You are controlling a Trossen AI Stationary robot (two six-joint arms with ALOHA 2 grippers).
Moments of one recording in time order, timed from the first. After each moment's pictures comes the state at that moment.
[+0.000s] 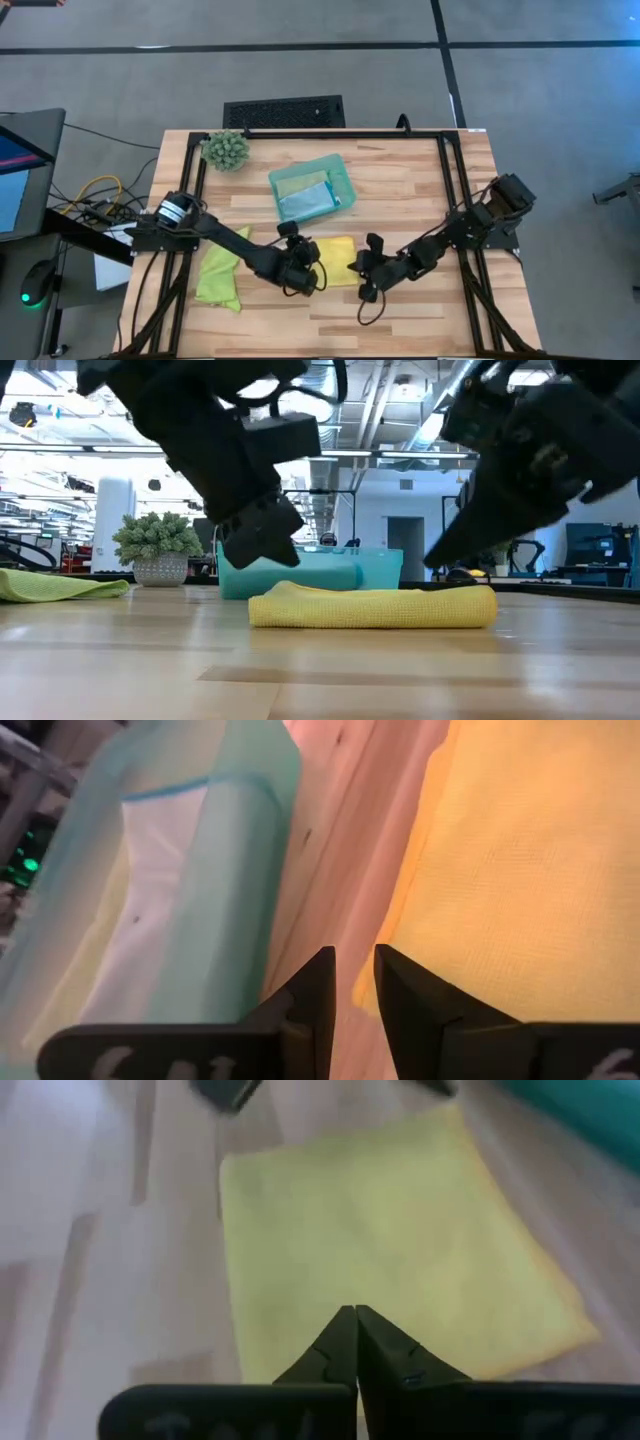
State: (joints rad) left arm -0.41 1.99 1.21 -0.46 -0.87 -0.51; right arm 0.52 1.71 0.73 0.16 0.45 0.51
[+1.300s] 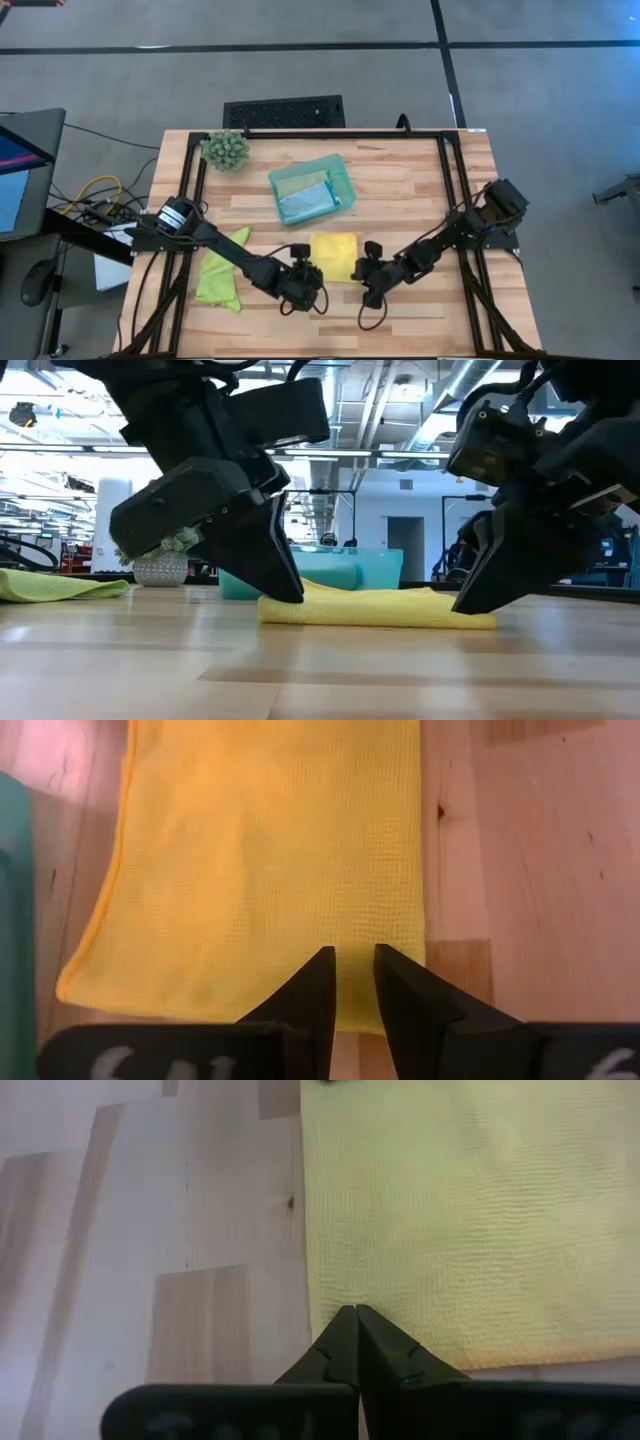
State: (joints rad) left arm -0.48 2.01 1.24 -0.34 -0.51 -0.29; right arm 0.54 1.79 0.73 0.16 0.31 0.50
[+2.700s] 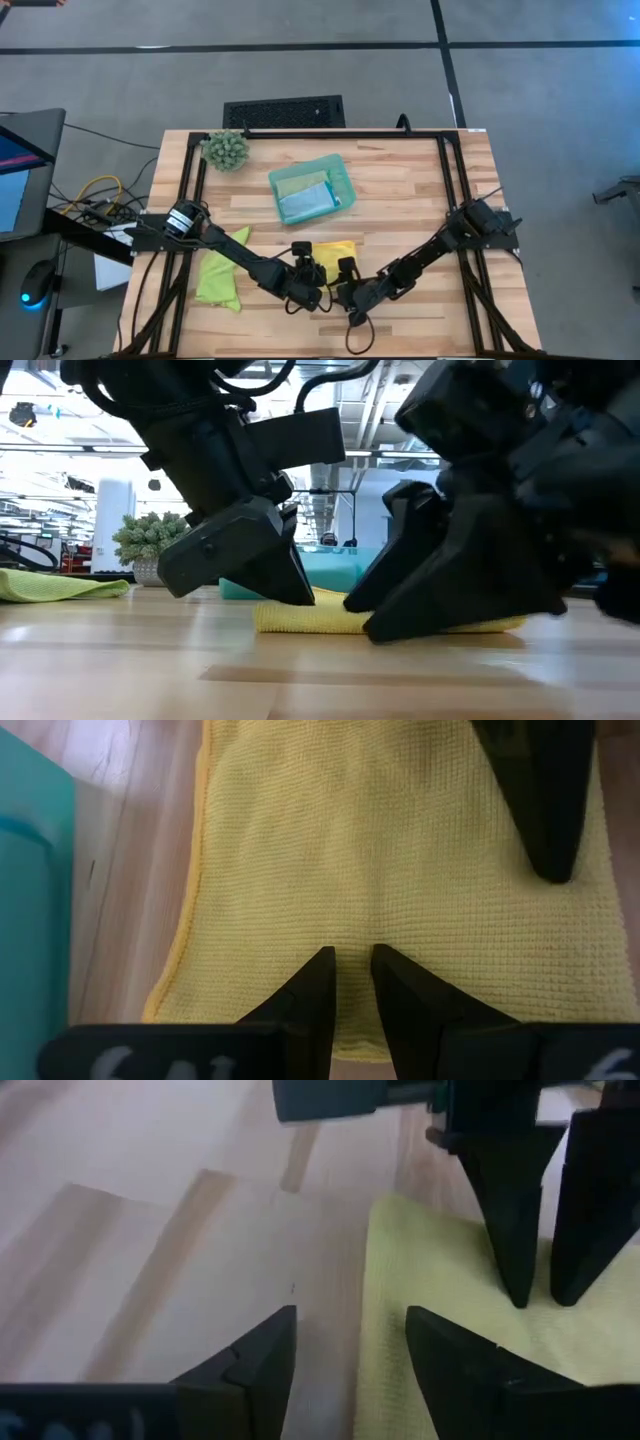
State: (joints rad) left arm -0.47 2.08 1.29 -0.37 -0.60 -0.33; right arm 0.57 2.04 0.94 0.39 0.38 0.05
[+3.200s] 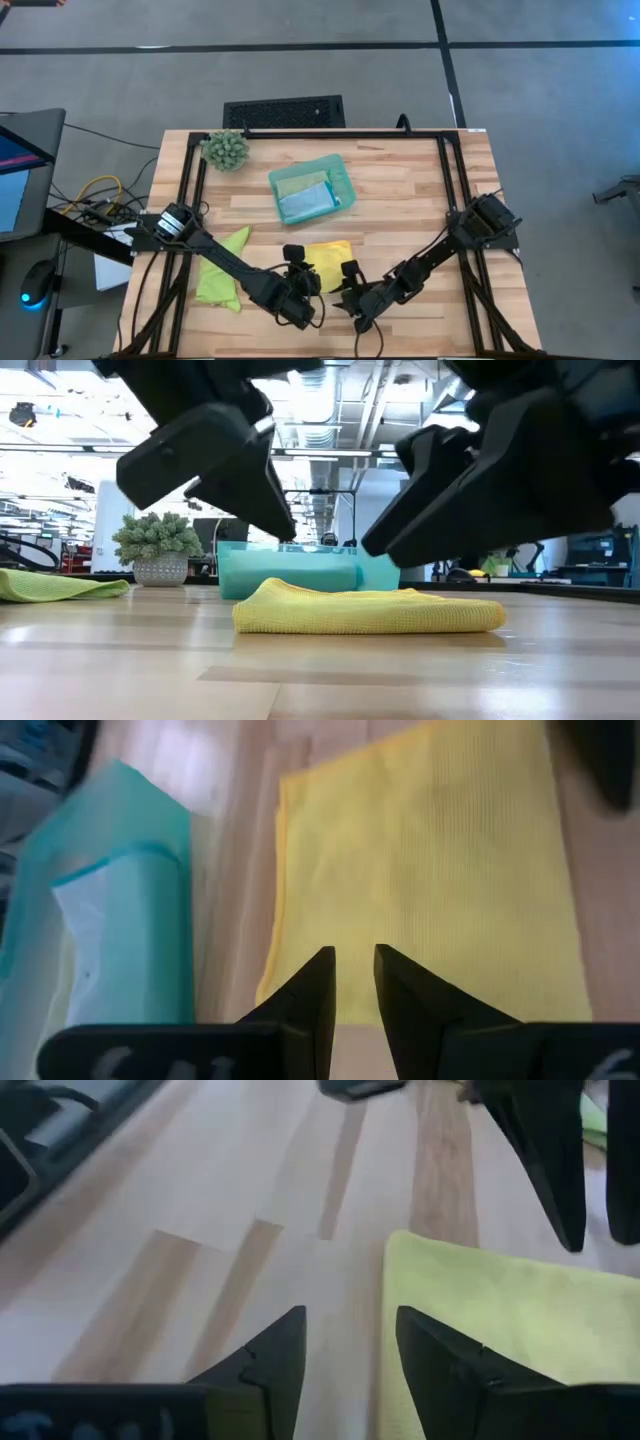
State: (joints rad) left arm -0.56 2.04 1.43 -0.68 -0.78 -0.42; right arm 0.61 1.94 0.96 0.30 0.39 0.04
